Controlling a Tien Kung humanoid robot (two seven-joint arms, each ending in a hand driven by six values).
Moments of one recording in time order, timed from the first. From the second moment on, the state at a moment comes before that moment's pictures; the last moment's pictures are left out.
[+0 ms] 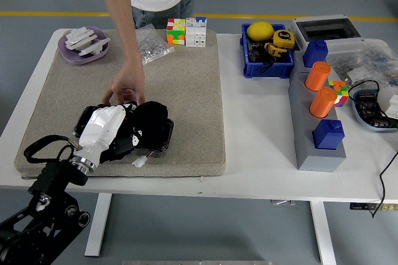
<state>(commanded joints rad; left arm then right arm) -0.16 0.25 -0.94 -1.34 2.13 0.35 0.12 -0.08 -0.16 2.00 0.18 -0.92 -0.05 -0.02</state>
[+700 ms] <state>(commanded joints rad) -0.15 0.25 -0.90 -1.37 2.12 0.35 0.13 -0.08 -0.16 1.98 0.18 -0.91 -0.05 -0.03</state>
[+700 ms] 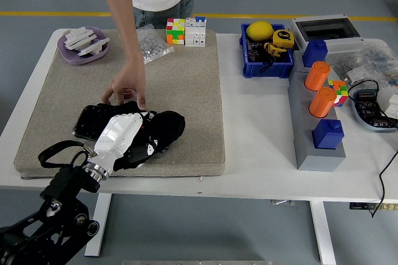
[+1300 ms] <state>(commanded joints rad) -0.13 0.24 -1.09 -1.27 2.13 0.36 0.10 -0.09 -0.16 1.97 0.18 -0.90 -0.06 -0.03</state>
